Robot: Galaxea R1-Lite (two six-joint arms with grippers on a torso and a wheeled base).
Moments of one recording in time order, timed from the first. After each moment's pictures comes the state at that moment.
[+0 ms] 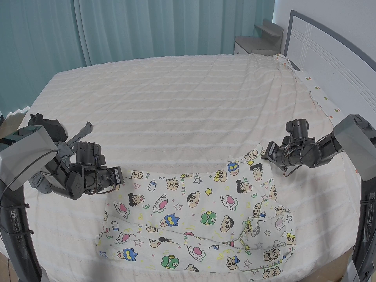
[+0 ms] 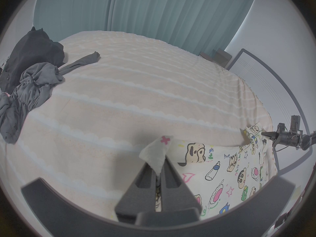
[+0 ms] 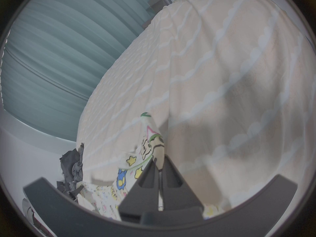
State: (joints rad) left arm -0.10 2.22 -0.93 -0.66 -0.12 -0.30; right arm 0.13 2.34 -1.36 -0.33 0.21 0.66
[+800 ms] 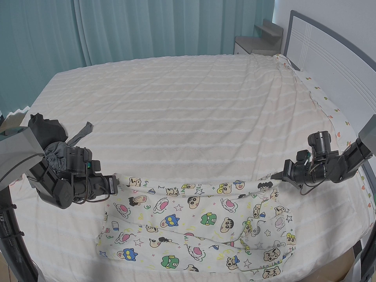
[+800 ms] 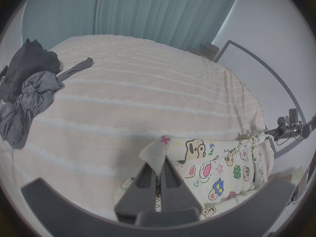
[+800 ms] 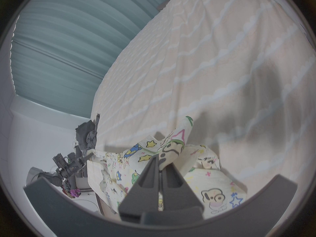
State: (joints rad) left arm -0.10 2.09 -0.74 -0.71 -0.19 -0.19; right arm 0.08 2.08 -0.92 -0.41 0.47 0.50
